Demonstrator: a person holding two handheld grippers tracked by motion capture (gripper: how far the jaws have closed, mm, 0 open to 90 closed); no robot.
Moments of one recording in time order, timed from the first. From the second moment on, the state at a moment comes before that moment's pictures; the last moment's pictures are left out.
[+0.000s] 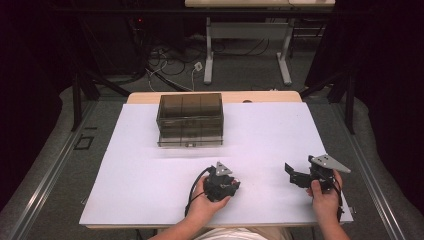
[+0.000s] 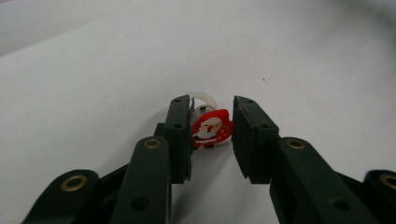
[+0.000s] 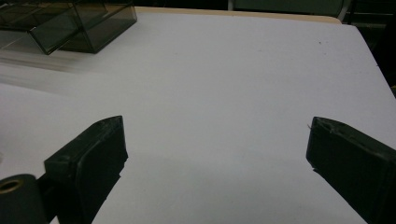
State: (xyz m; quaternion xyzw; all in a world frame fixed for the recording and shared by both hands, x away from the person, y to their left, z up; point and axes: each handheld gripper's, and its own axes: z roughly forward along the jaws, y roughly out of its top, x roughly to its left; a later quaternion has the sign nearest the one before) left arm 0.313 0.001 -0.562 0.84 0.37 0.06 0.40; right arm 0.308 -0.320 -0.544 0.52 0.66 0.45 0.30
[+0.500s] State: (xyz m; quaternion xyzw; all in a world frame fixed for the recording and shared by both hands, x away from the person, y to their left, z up) left arm 0.313 0.001 -0.562 0.83 0.37 0.06 0.40; right arm 0.308 -0.320 -0.544 0.52 0.66 0.45 0.29
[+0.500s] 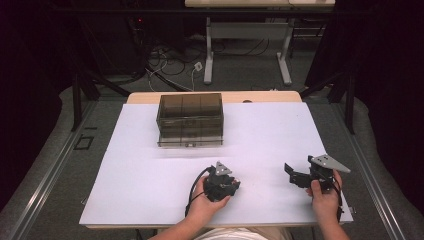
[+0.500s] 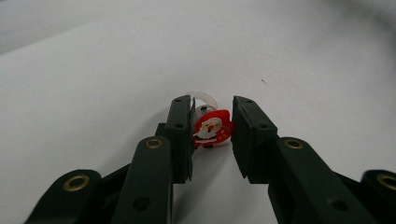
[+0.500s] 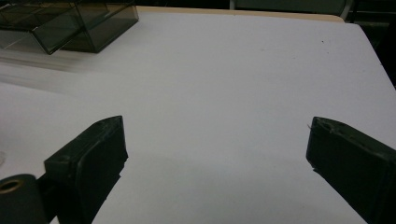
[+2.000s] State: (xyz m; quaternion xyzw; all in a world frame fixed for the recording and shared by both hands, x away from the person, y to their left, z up) left arm 0.322 0.021 -0.543 0.80 0.40 0.07 0.44; right arm 0.309 -0.321 -0.544 0.51 0.67 0.45 0.29
